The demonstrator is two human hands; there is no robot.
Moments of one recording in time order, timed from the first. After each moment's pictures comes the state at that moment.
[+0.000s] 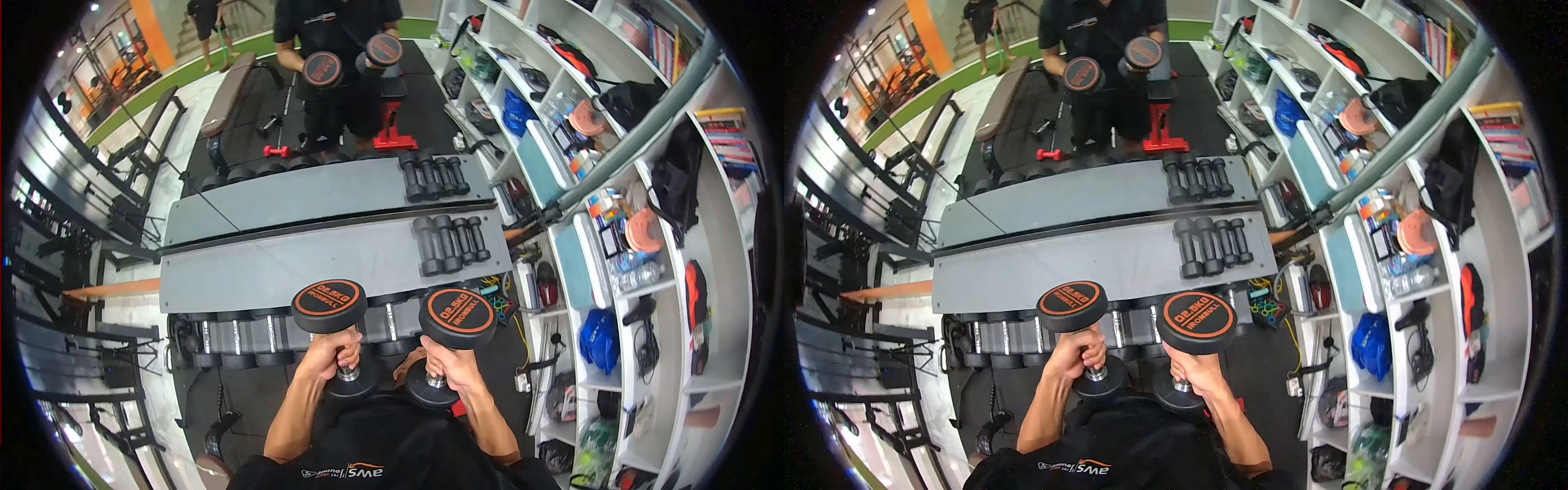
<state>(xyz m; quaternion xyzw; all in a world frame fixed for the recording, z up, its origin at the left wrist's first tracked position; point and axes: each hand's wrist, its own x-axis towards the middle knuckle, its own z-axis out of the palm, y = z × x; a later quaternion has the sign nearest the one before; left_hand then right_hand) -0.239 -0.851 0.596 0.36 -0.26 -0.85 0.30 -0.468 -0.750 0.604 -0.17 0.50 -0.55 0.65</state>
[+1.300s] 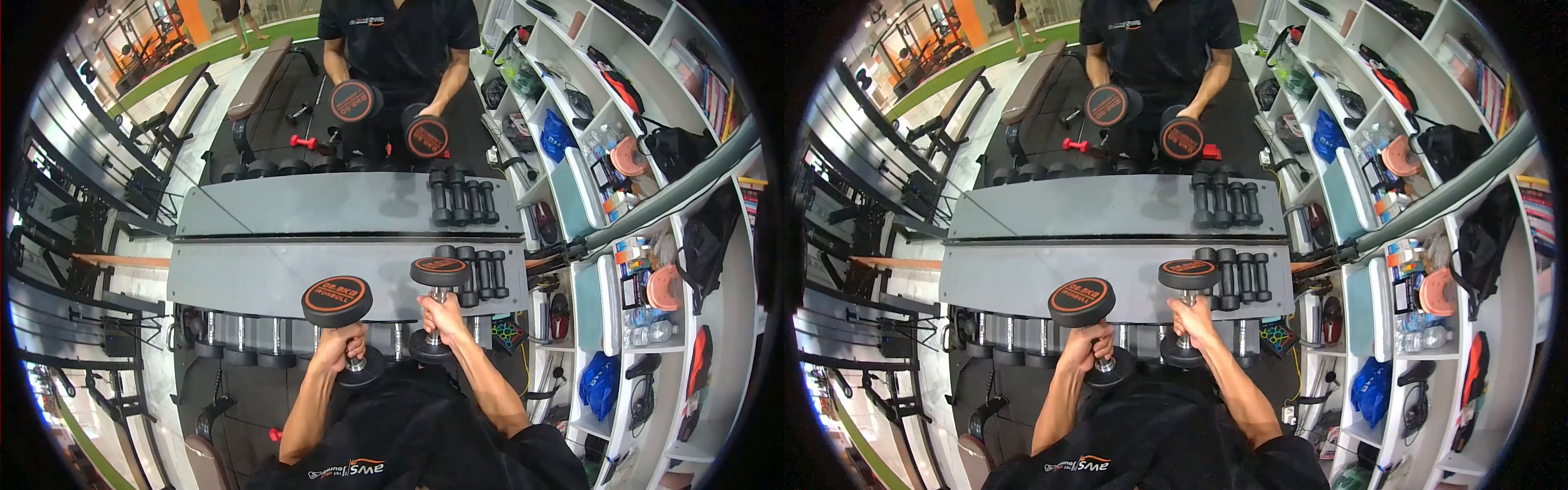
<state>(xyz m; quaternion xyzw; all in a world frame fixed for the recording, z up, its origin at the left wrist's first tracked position) -0.273 -0.927 0.561 0.43 -0.23 -0.79 0.37 -0.516 -0.933 0.518 -0.20 0.56 -0.45 0.67</state>
